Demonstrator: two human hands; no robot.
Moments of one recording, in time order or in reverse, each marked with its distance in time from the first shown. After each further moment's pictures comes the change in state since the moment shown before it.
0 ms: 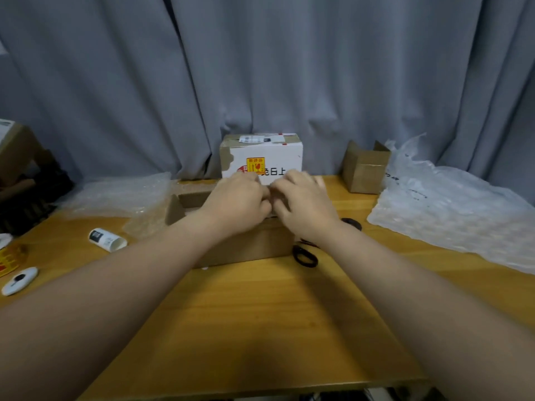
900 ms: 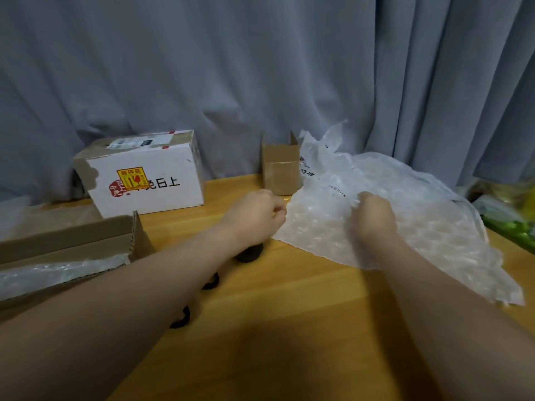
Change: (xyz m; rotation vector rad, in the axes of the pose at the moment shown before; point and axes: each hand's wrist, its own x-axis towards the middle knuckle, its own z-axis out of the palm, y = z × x) left_hand 0.165 0.165 0.107 -0.359 -0.120 0.139; right_hand -0.084 0.334 -0.011 -0.126 -0.014 0.892
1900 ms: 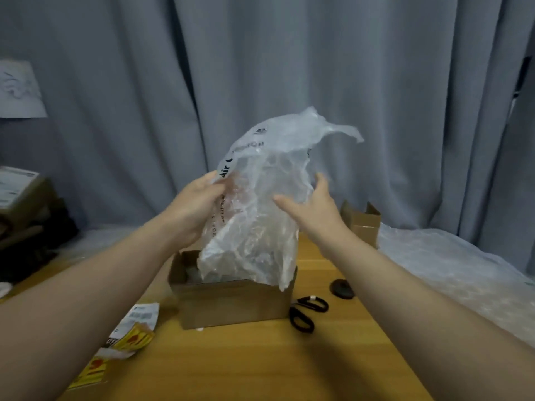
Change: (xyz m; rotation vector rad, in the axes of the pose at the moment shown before) left_hand -0.206 -0.101 -0.222 -1.179 0.484 -0.340; right_hand -0.191 -0.314 -0.118 0.886 -0.277 -0.333
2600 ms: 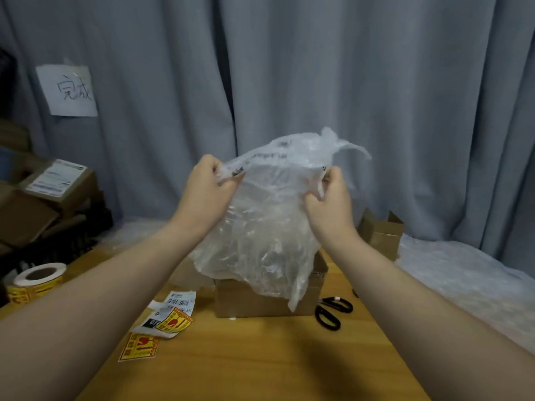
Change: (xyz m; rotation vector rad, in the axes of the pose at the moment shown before) left_hand -0.025 0.014 -0.048 0.656 0.483 0.436; right_hand -0.015 -0.030 0.043 -0.052 0.173 -0.279
